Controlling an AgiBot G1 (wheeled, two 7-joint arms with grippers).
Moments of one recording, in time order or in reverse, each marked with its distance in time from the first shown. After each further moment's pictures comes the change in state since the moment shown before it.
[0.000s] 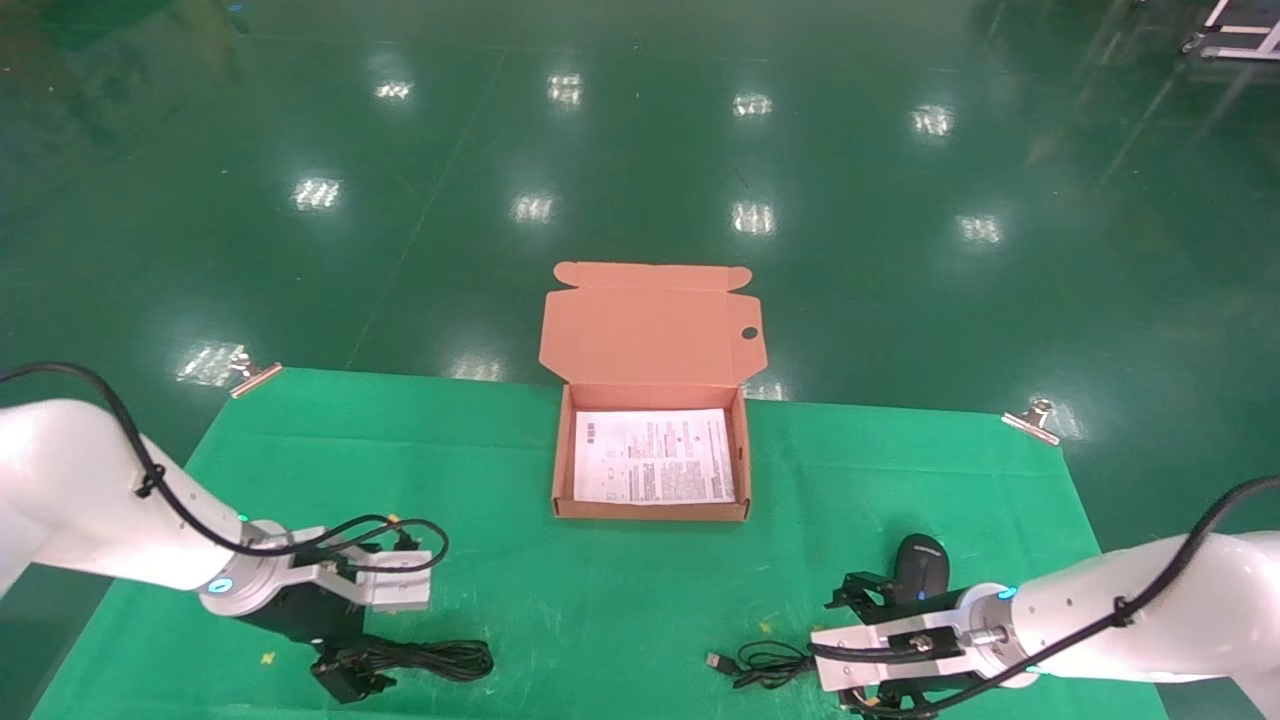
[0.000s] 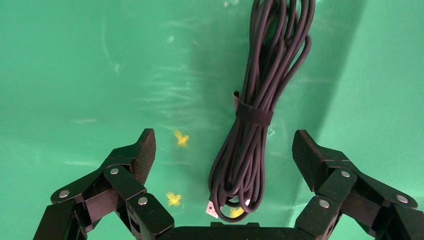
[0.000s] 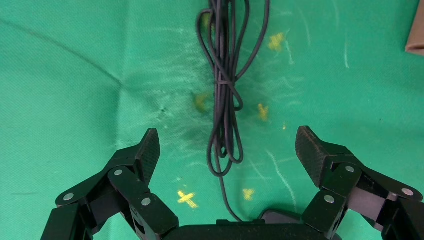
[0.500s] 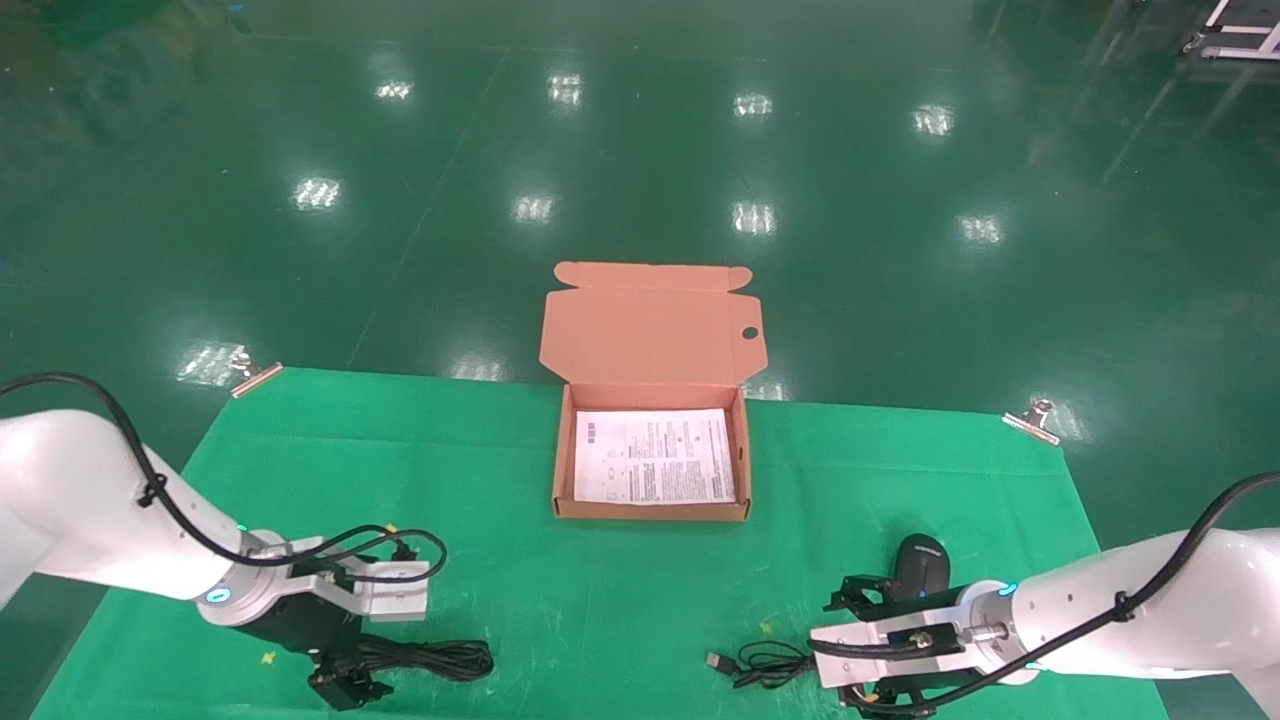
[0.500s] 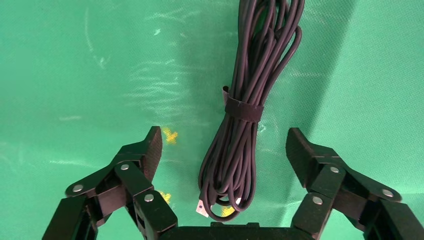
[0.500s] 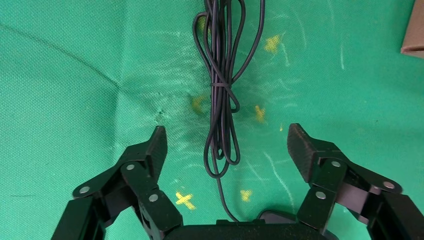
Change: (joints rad) left arm 0.008 0.006 0.001 0.020 0.004 -0.016 0.013; right arm 0.004 -0.013 0.003 -0.033 0.002 0.013 -0.008
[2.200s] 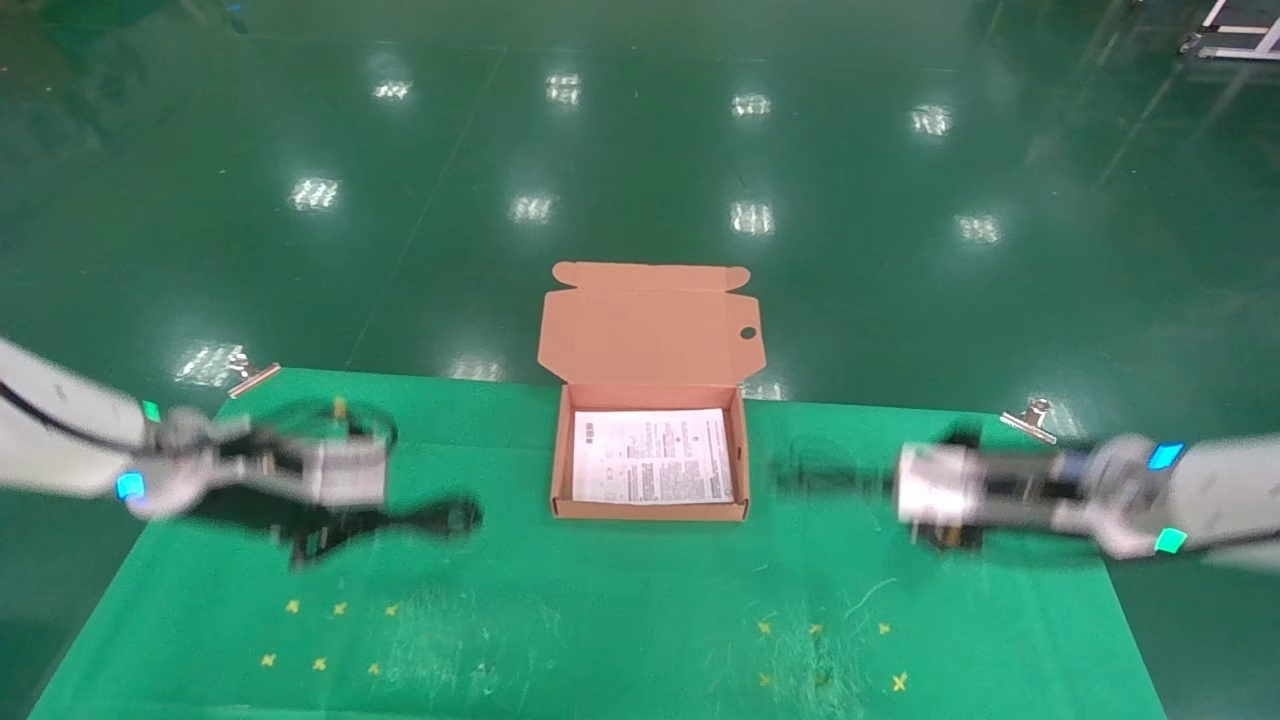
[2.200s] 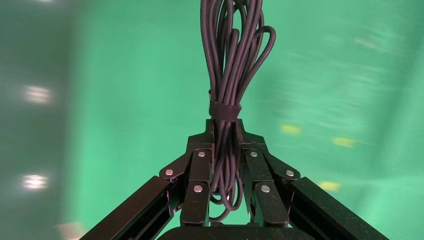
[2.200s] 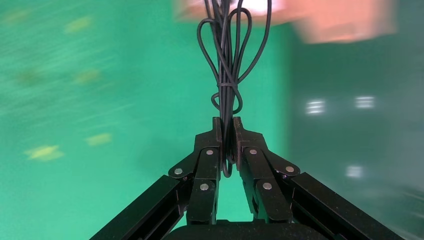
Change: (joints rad) left arm -0.136 -0.152 -0.069 -0.266 -0.035 0.003 -0.031; right arm 0.114 0.179 0.140 0.231 0.059 0.056 0.158
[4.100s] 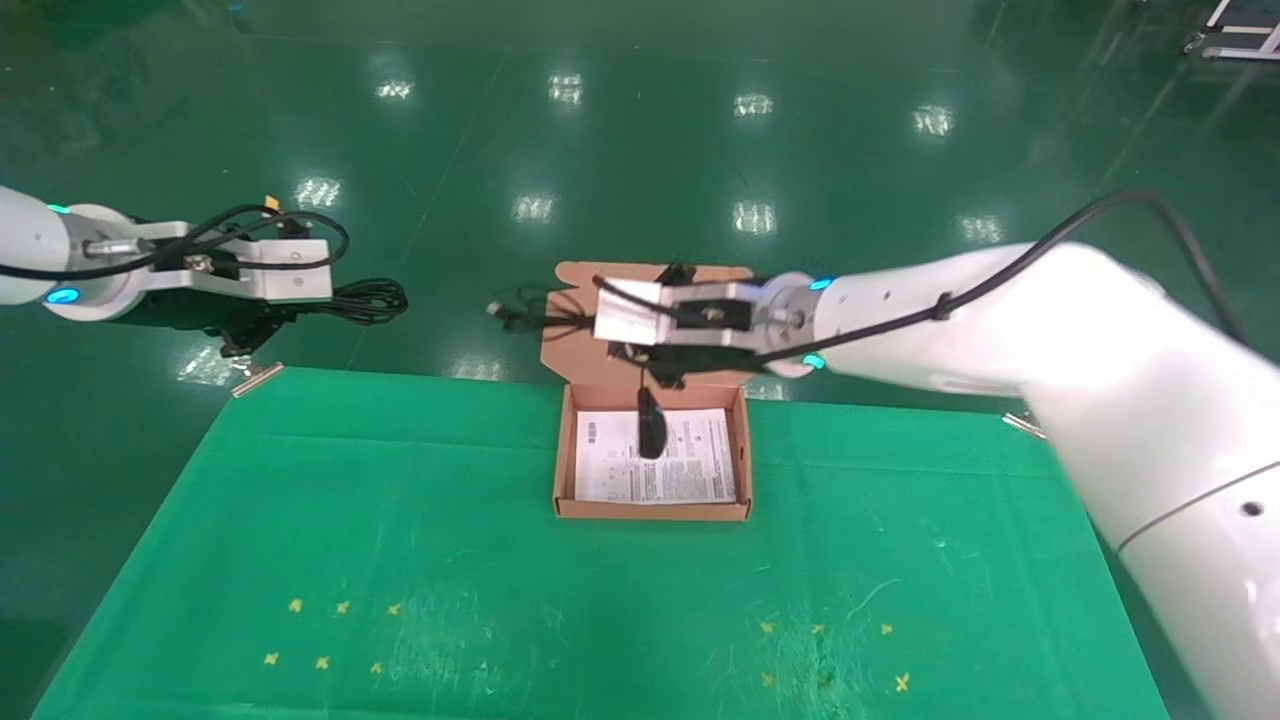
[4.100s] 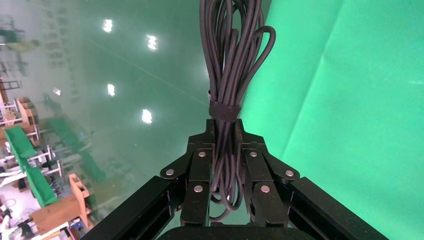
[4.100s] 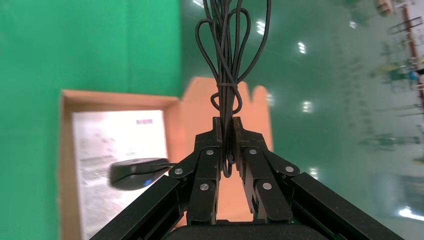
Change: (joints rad) left arm -0.177 -0.038 0.042 -0.191 0.349 -0.103 -0.287; right arm 0.212 -0.521 -0.014 -0.426 0.063 0.192 -0.131
